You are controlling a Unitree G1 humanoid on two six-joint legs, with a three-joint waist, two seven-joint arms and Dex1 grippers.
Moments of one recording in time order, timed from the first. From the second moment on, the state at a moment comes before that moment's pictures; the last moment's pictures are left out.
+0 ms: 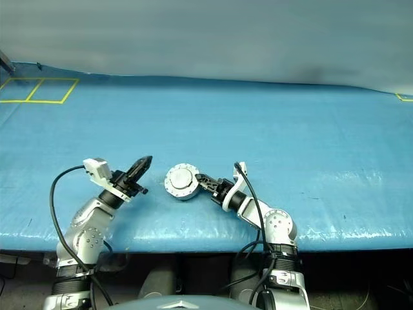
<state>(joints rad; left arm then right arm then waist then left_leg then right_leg) -0.06 0.24 0.23 -0.06 -0.66 0.34 -0.61 -0.24 0.08 -0.24 0.07 0.98 1.02 0.28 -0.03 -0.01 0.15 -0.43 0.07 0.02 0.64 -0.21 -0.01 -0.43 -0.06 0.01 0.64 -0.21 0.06</state>
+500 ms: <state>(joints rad) -0.01 0.24 0.25 -0.07 -0.92 0.57 -0.73 -0.27 0.10 -0.27 -0.05 1.11 1.00 0.19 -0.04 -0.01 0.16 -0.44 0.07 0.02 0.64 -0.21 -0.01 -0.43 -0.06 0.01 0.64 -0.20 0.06</state>
